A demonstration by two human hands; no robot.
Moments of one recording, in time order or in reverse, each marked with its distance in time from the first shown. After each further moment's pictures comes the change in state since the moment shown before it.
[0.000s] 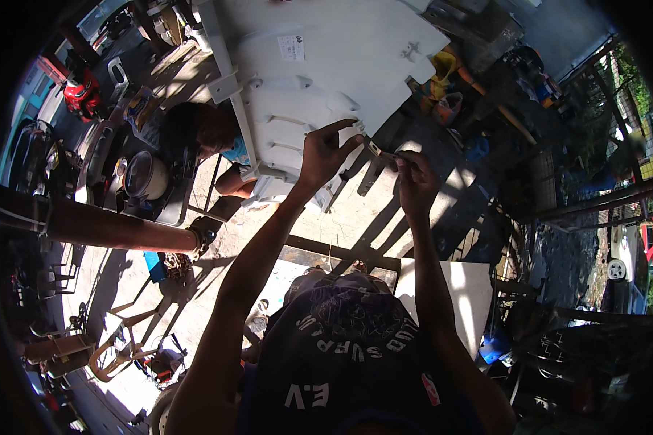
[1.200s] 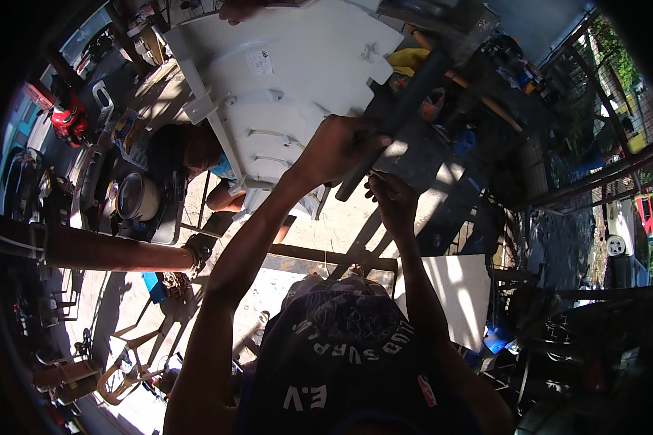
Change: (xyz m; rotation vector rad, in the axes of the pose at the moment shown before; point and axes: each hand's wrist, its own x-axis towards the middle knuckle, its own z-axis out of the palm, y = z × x) left_hand 0.019 0.102 0.000 0.094 -0.368 0.311; right_hand -0.035 -0.036 0.001 -0.065 -0.061 0.249
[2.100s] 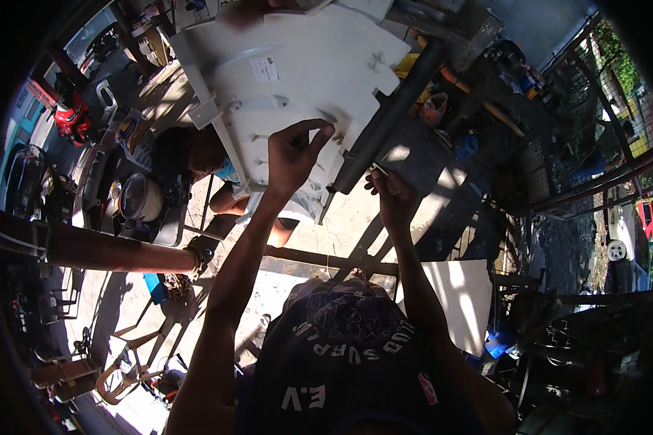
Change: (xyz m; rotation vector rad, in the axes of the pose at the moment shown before) left_hand -0.038 -0.045 -0.022 -0.137 0.472 -0.187; right_hand 0.019 0.019 0.014 0.024 0.081 0.000
